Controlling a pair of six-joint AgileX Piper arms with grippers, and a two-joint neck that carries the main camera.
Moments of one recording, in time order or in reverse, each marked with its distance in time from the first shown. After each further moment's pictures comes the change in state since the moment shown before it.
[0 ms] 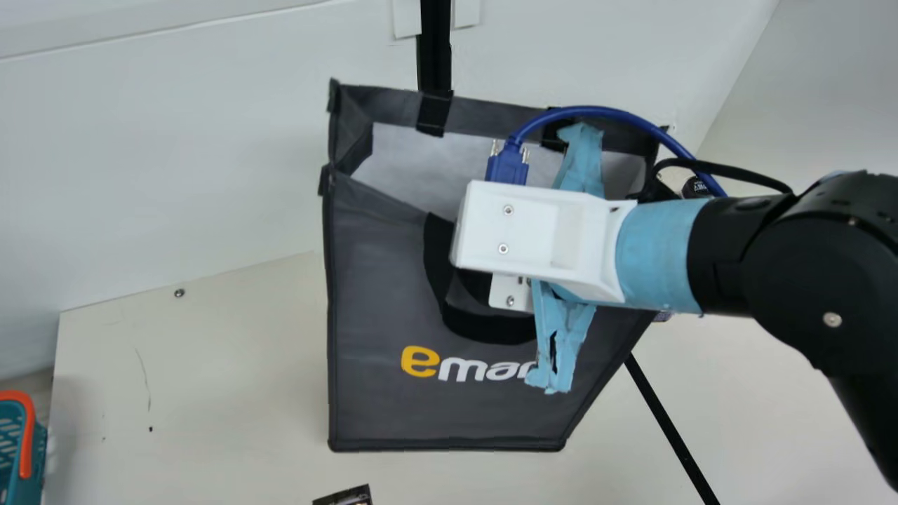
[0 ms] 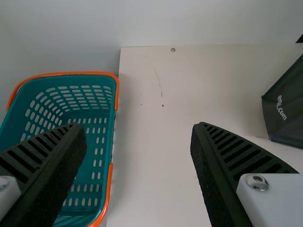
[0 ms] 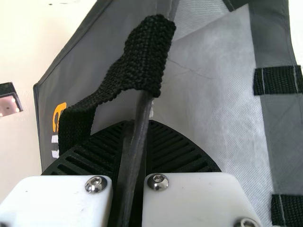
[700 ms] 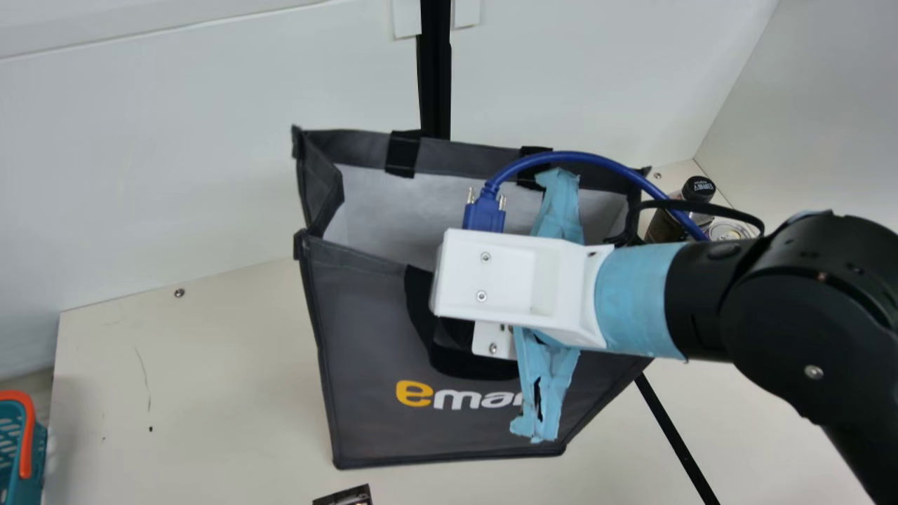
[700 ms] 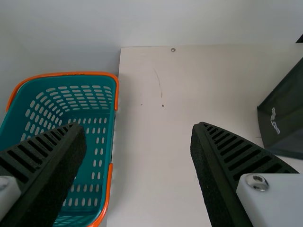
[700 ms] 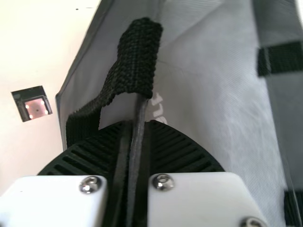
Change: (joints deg) left arm 0.0 0.0 0.0 0.0 0.0 0.0; right arm 5.5 -2.3 4.5 -1.6 0.0 5.6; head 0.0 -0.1
